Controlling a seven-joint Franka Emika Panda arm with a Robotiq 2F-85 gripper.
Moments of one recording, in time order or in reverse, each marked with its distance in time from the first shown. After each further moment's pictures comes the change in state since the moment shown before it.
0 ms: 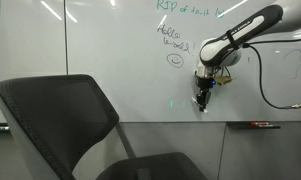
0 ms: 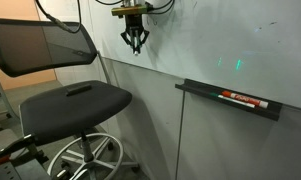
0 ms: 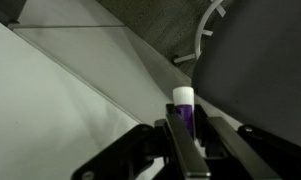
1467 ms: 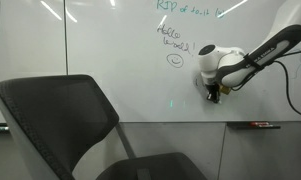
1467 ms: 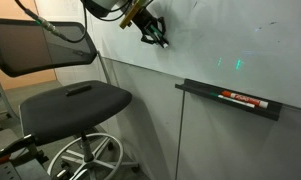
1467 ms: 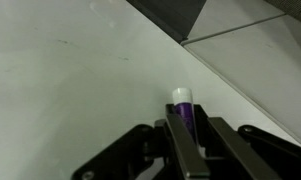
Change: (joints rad) arm 0.098 -0.051 -0.130 -0.136 -0.852 0.146 0.674
